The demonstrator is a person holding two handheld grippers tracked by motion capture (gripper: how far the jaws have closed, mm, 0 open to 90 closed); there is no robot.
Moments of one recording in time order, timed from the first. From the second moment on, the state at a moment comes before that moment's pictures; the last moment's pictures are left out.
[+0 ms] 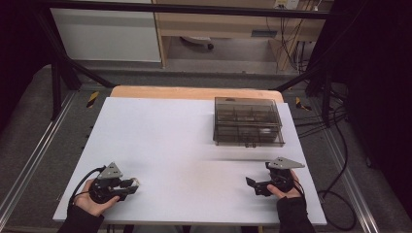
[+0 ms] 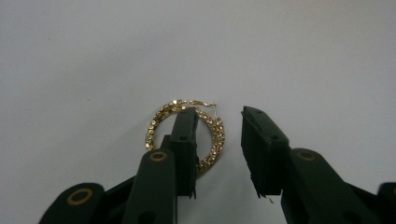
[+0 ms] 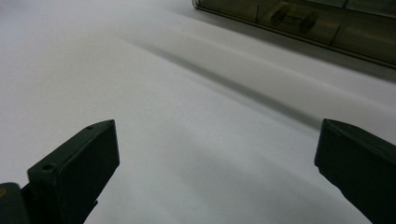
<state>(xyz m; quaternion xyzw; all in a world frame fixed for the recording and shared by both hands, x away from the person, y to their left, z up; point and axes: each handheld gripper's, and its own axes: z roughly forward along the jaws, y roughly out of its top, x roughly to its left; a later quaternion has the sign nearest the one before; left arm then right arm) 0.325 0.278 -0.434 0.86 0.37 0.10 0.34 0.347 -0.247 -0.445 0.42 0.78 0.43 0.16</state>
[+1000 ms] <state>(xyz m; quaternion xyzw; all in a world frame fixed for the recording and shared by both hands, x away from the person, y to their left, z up) 0.328 0.277 -0.439 0.86 0.38 0.09 0.33 0.347 -0.247 -0.445 0.42 0.78 0.42 0.16</state>
